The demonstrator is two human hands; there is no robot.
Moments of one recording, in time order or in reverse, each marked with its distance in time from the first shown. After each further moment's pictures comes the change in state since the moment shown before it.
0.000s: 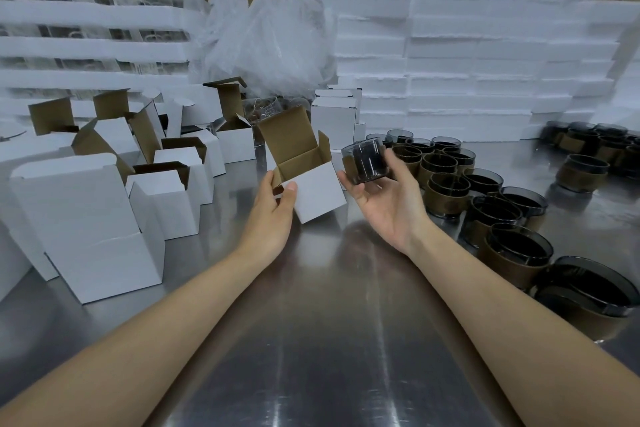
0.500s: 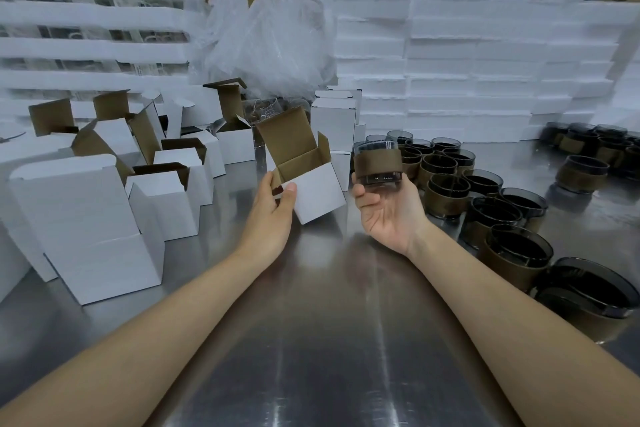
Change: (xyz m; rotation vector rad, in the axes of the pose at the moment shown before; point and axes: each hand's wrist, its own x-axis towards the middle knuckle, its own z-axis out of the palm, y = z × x) left_hand 0.000 0.001 0.000 0.022 -0.014 0.003; right_hand 0.001 -0.009 -0.010 -0.022 -0.011 0.319
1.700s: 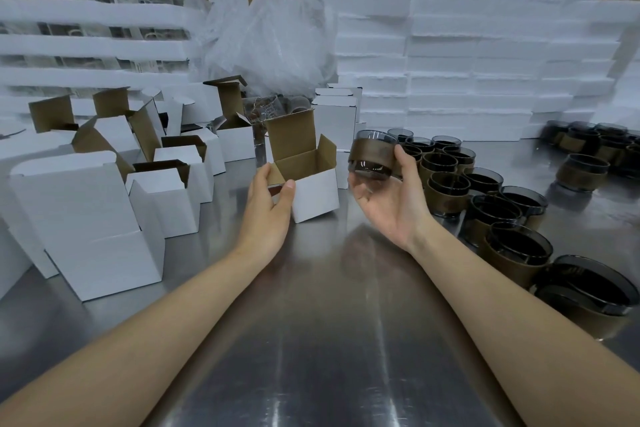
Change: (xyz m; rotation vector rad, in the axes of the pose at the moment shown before) left_hand -0.005 0.007 -0.002 0.069 0.104 0.029; right_hand -0.001 0.003 0.009 -0.013 0.021 -0.266
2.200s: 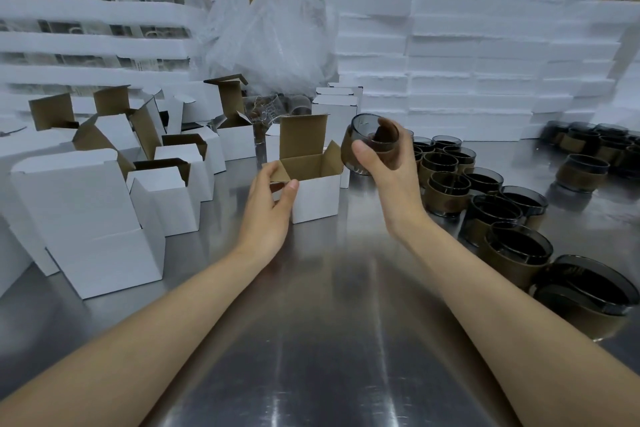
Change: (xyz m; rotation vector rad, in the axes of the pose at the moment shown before) left_hand -0.002 -0.001 -0.002 -0.019 -0.003 0.050; right_hand -0.012 0.005 0.024 -0.839 0.049 -0.596
